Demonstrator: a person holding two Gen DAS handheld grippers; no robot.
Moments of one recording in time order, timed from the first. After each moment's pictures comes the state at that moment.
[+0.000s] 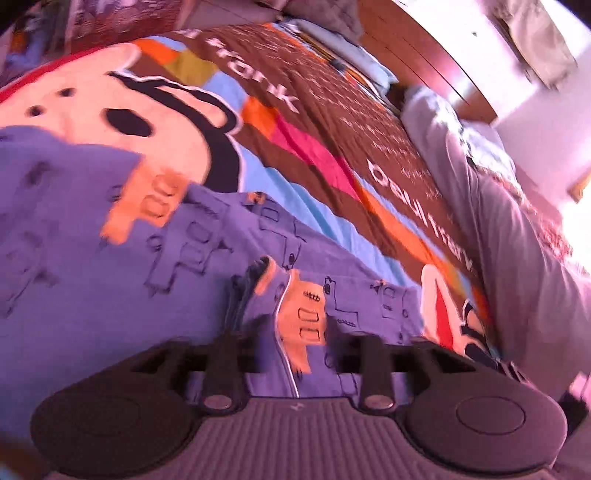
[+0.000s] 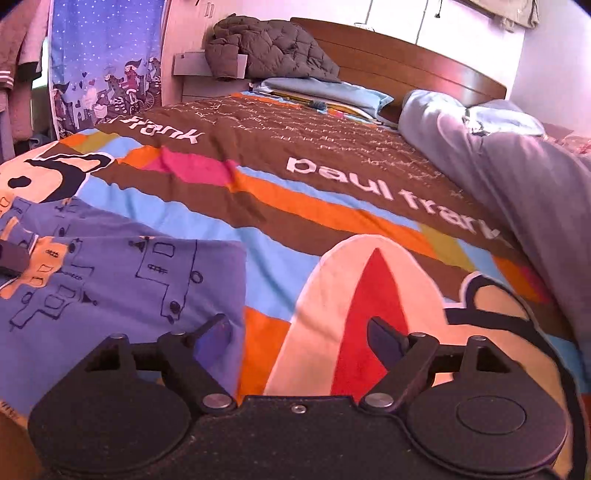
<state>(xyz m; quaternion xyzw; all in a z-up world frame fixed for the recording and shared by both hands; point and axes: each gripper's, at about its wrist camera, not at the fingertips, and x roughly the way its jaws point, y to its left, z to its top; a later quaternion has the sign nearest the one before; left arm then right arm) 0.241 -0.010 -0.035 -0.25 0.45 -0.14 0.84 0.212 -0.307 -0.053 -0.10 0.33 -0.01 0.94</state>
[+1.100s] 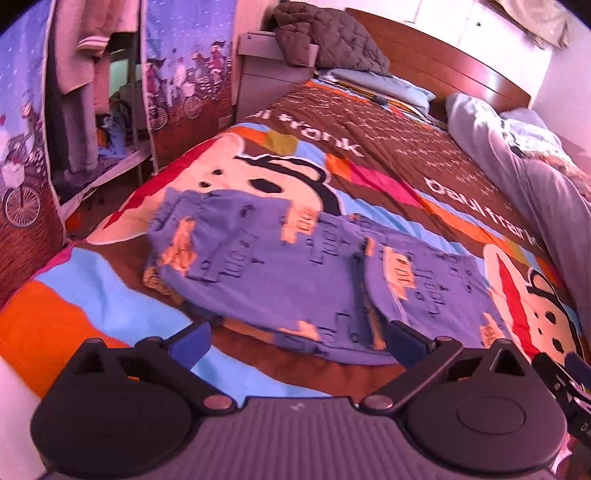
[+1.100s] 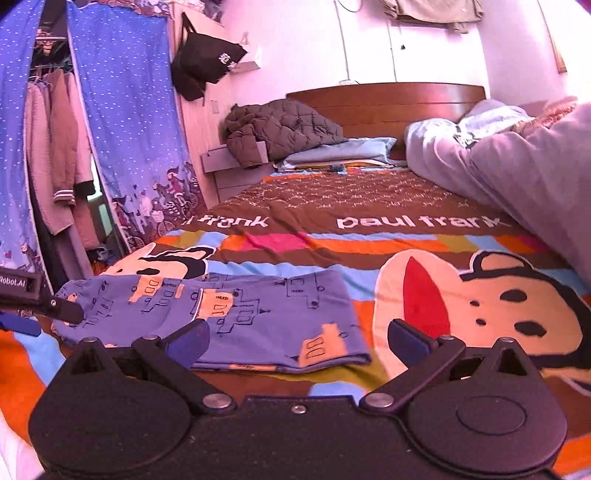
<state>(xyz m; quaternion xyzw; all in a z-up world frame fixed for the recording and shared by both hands) 0.123 0.045 0.027 -0.11 0.41 -0.02 0.91 0.047 -0.272 0.010 0.06 0.23 0.04 0.97</state>
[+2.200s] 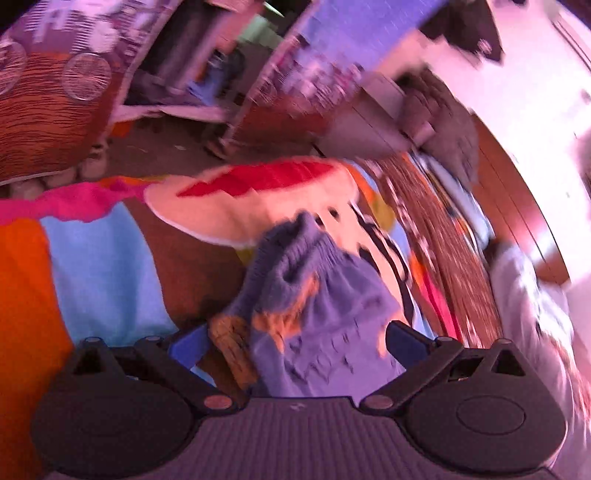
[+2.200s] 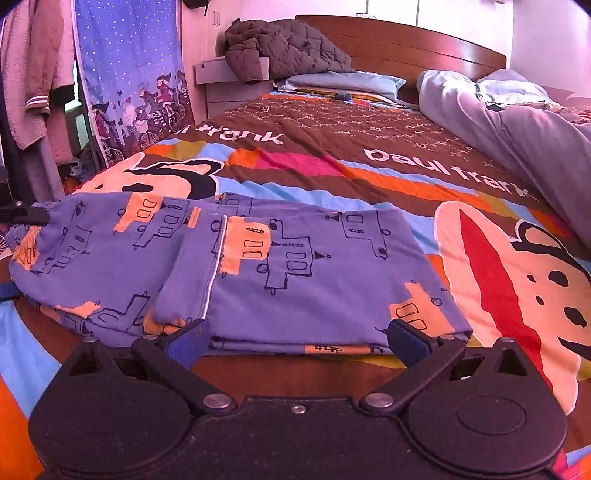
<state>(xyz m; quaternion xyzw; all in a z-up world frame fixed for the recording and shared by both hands) 0.172 0.159 -0.044 -0.38 0.32 0.08 0.86 0.123 -0.173 -0.026 -0.01 0.36 0.00 0.93</state>
